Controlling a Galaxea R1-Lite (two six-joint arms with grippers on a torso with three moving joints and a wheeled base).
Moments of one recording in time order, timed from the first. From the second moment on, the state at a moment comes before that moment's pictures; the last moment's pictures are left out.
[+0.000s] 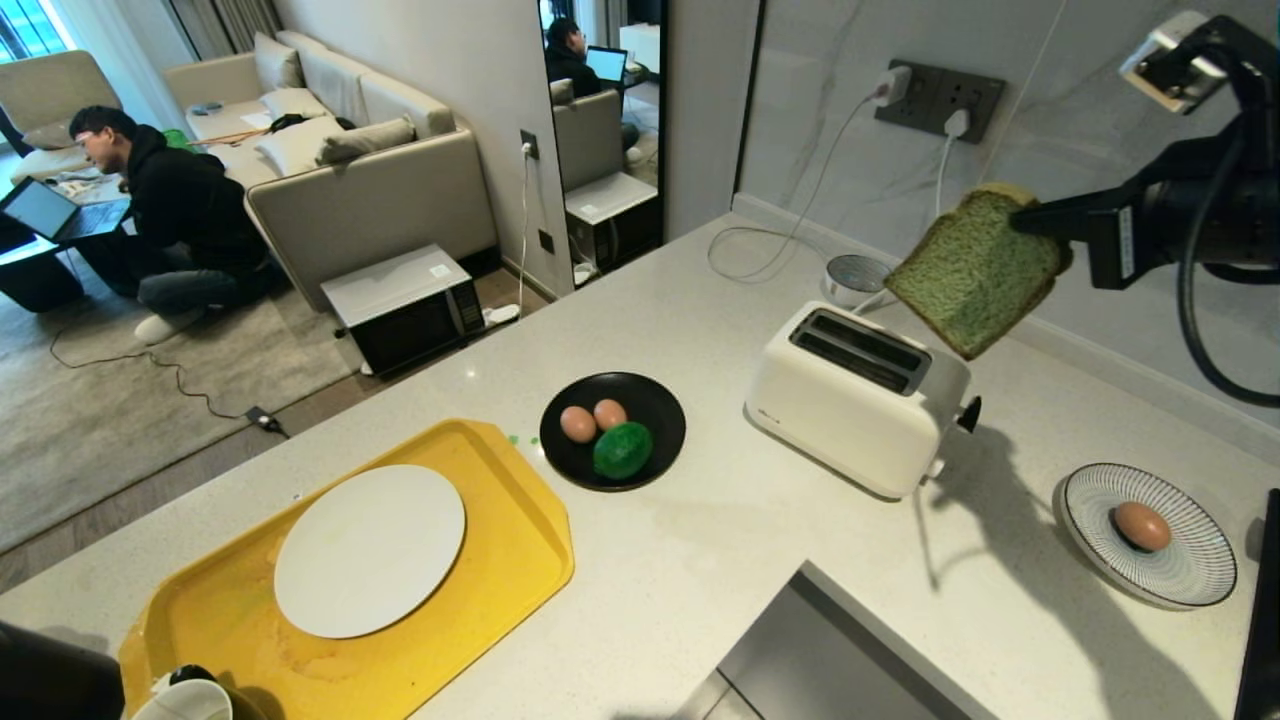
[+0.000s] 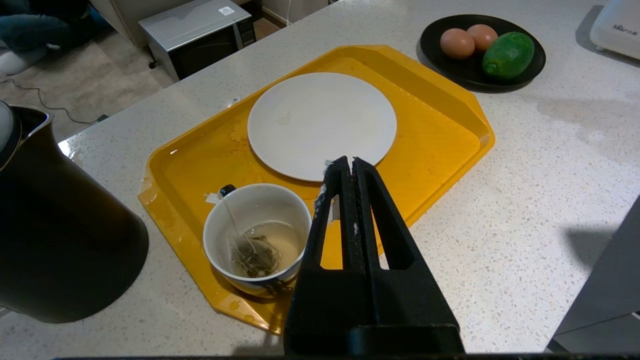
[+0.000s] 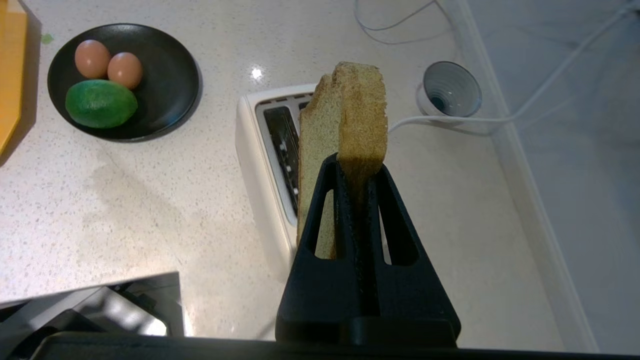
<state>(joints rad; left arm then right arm) 0.01 0.00 0.00 -0.01 0.00 0.00 0.10 1.53 -1.48 0.20 0.22 -0.40</state>
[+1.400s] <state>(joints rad) 0.01 0.00 0.00 -0.01 0.00 0.00 -0.01 1.15 -1.20 0.19 0.19 -0.37</state>
